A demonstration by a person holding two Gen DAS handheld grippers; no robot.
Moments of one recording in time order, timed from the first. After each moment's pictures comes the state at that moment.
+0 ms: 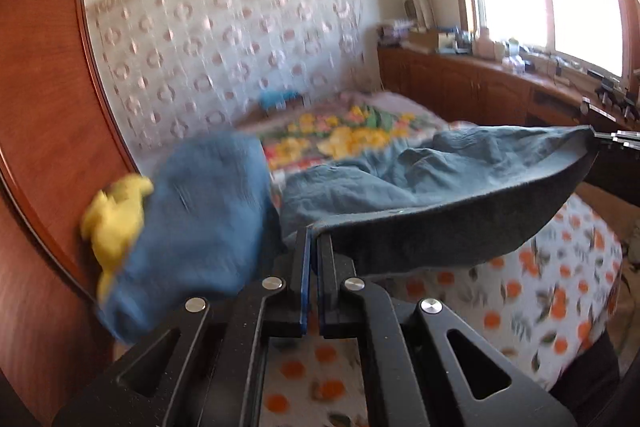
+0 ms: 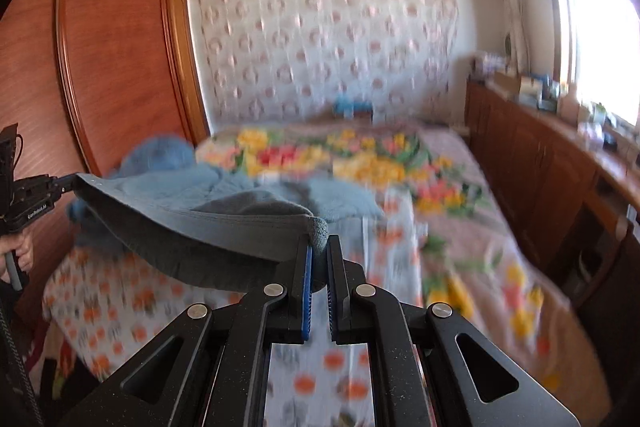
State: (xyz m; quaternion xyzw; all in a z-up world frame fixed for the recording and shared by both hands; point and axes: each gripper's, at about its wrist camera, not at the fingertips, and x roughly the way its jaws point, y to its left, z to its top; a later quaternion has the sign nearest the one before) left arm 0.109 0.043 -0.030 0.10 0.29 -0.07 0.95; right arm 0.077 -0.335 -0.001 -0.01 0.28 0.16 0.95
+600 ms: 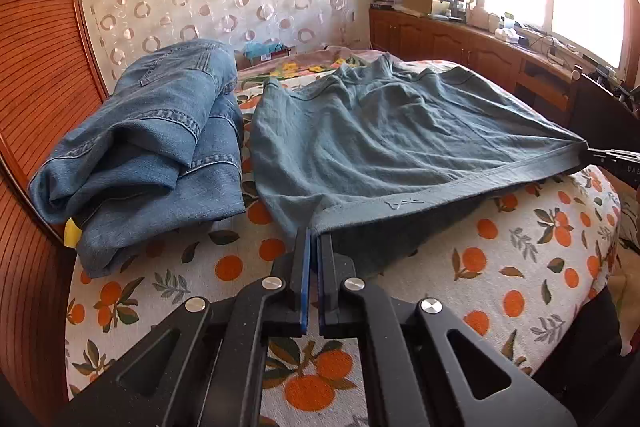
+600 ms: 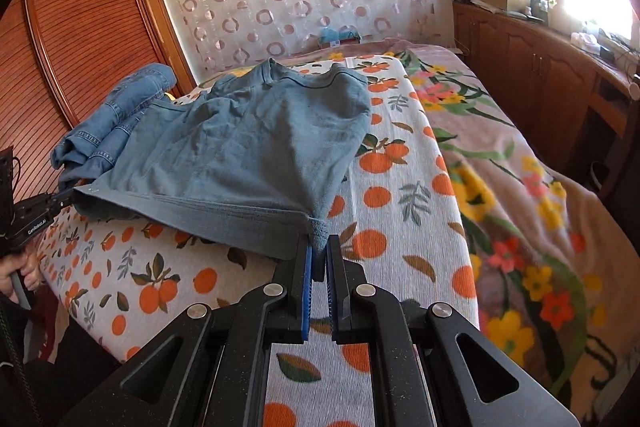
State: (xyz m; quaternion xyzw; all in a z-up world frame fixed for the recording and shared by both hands) left arm 0.080 0.035 -0.089 0.07 0.35 -0.08 0.93; right arm 0.069 -0.352 -0.079 0.03 0.35 0.15 0.92
